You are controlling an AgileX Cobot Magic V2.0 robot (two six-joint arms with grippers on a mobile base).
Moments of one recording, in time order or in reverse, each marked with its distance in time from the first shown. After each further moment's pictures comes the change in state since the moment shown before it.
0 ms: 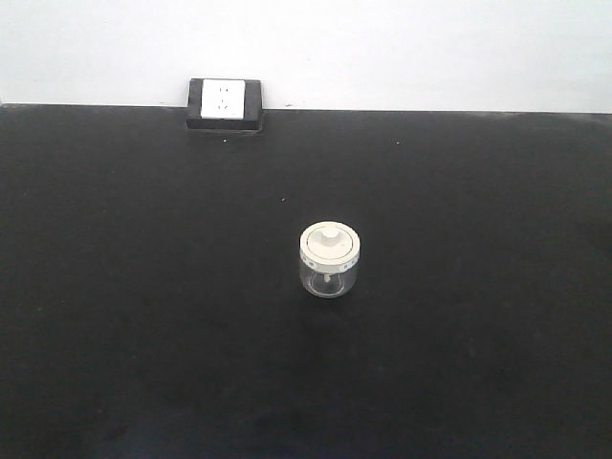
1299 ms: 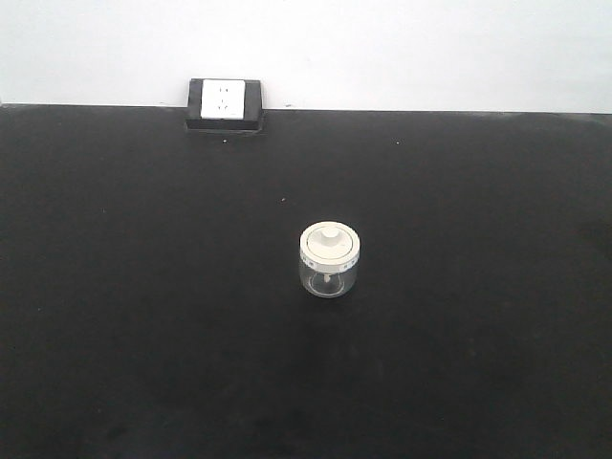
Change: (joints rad) left arm 0.000 0.000 0.000 0.000 0.000 0.000; right arm -0.271 -0.022 0.219 0.370 -0.116 -0.337
